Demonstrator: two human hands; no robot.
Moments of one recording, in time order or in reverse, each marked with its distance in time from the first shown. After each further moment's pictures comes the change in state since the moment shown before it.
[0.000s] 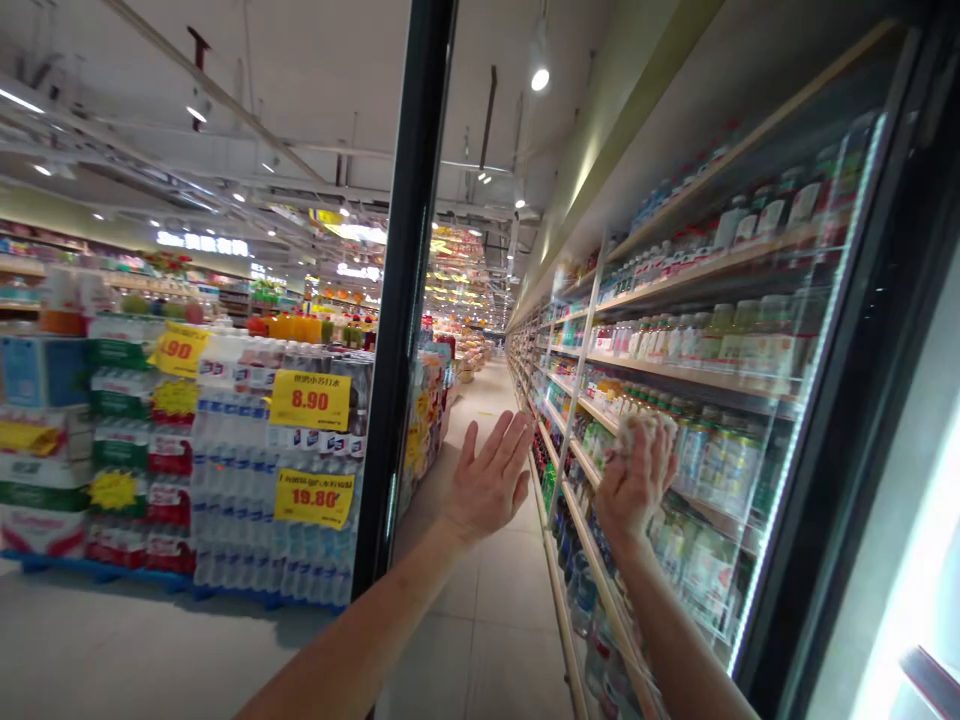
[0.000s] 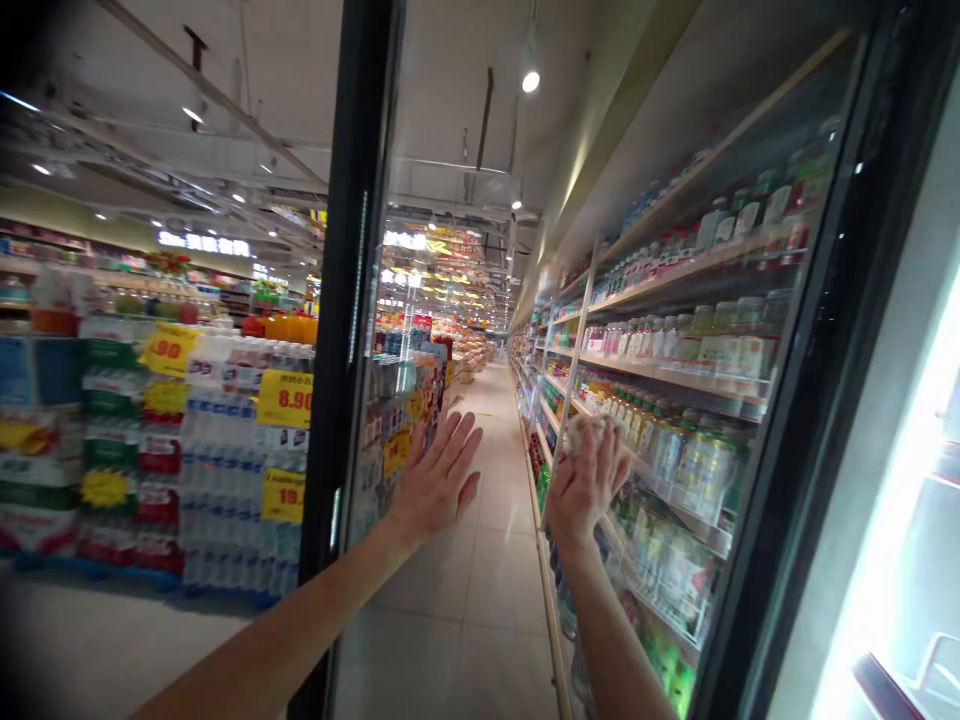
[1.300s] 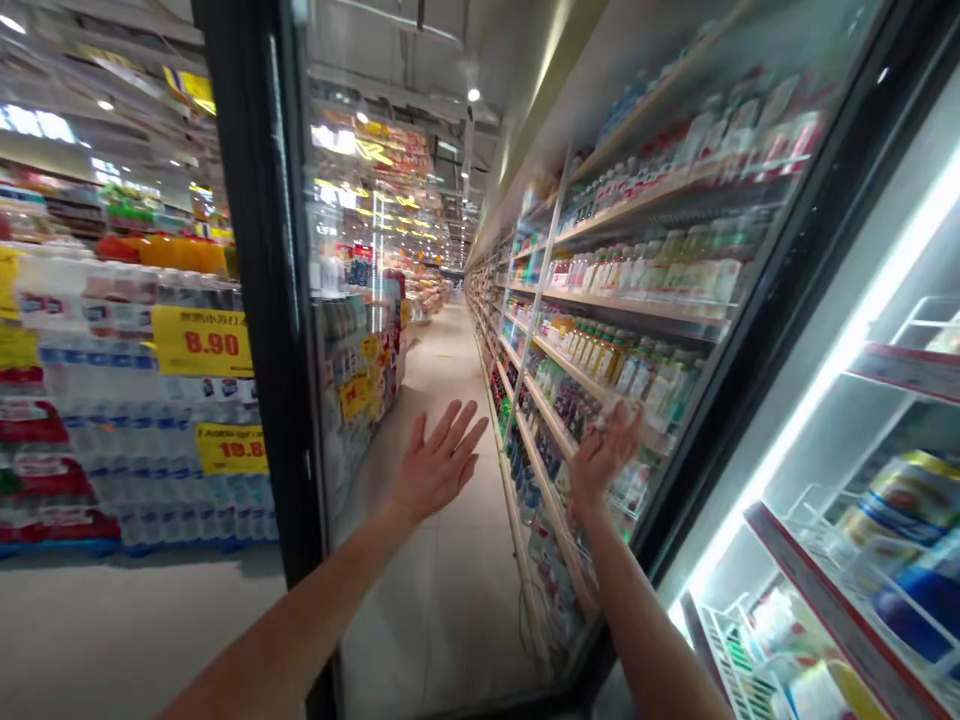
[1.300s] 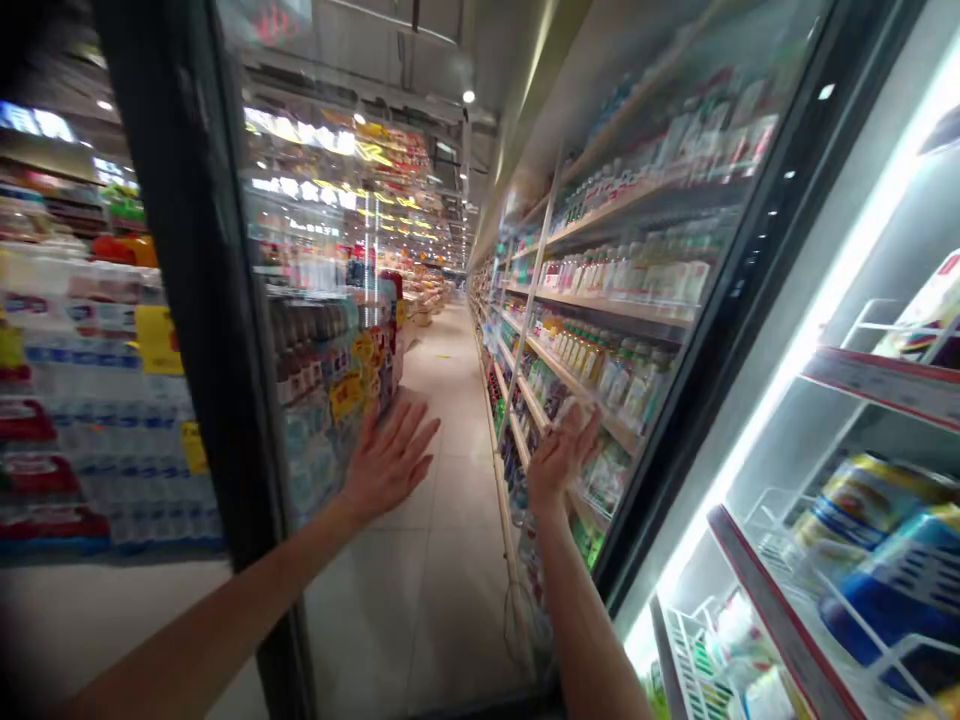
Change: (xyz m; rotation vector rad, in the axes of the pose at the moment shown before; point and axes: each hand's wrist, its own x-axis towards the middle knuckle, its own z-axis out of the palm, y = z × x) left_hand -0.057 0.036 0.039 -0.167 -0.102 0.000; right_hand -0.067 0.067 -0.028 -0.141 -0.093 0.166
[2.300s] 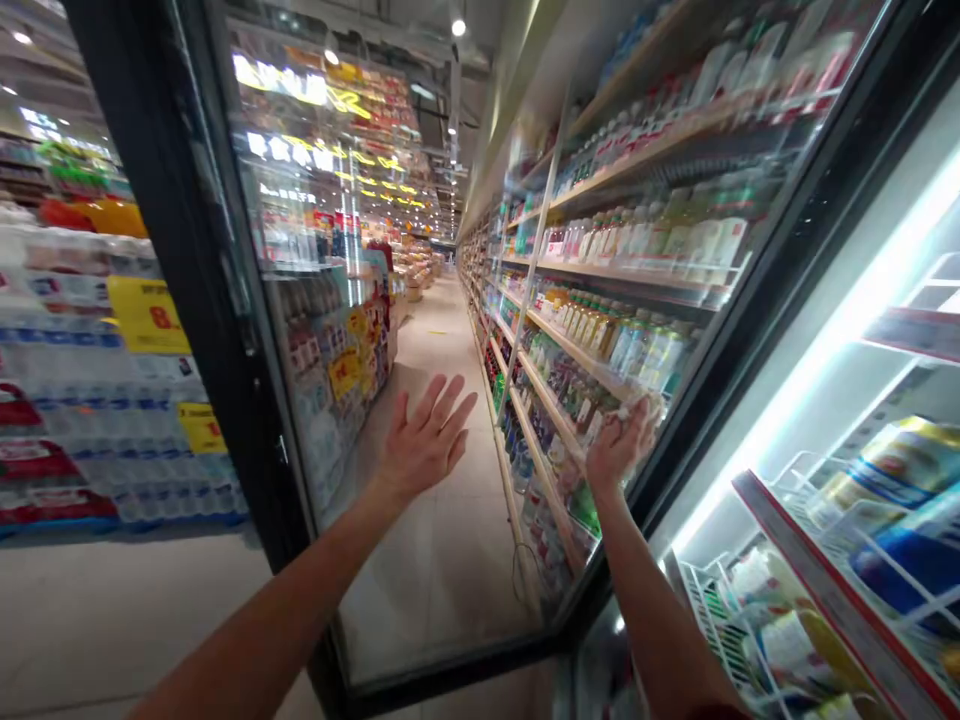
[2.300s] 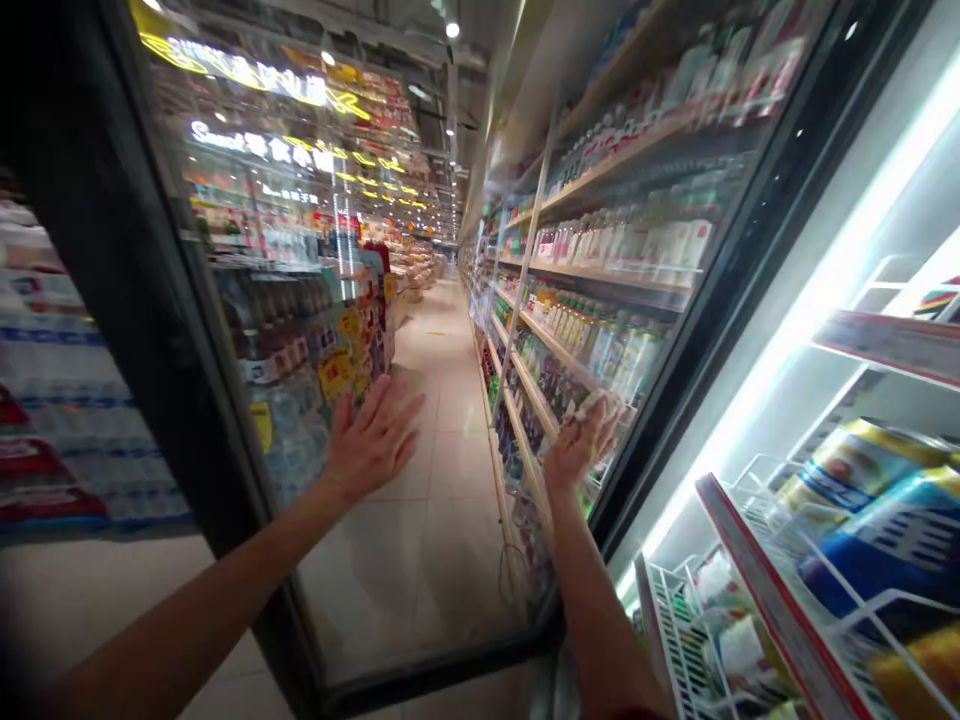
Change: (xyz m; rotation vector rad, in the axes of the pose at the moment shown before) left_hand -0.011 0.010 0.008 0.004 0.021 -0.018; right_hand -0.013 0.045 -0.013 -0.037 -0.007 0.089
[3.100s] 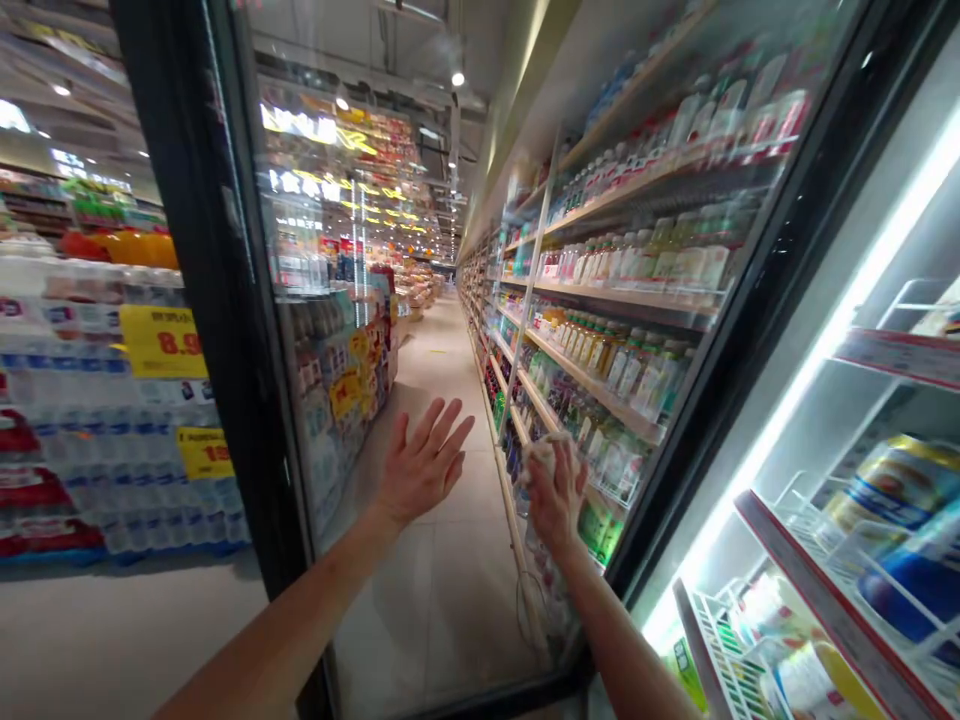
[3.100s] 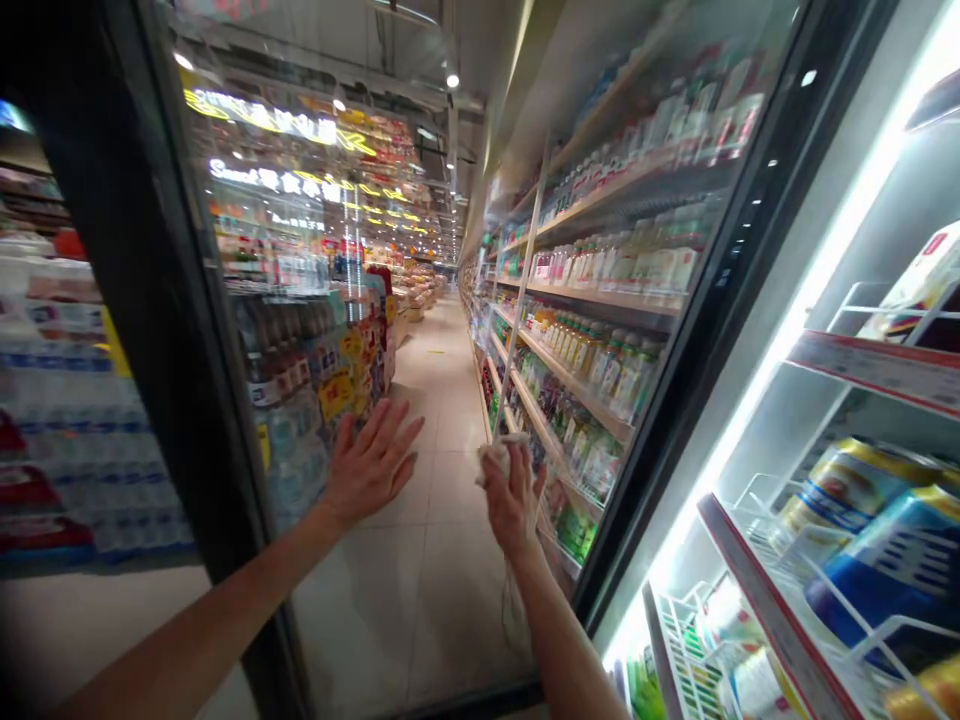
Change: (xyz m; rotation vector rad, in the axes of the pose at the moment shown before) left_hand 0.000 -0.005 0.000 0.006 0.021 0.013; right_hand -0.063 -0.020 -0.008 0.049 -0.315 -0.459
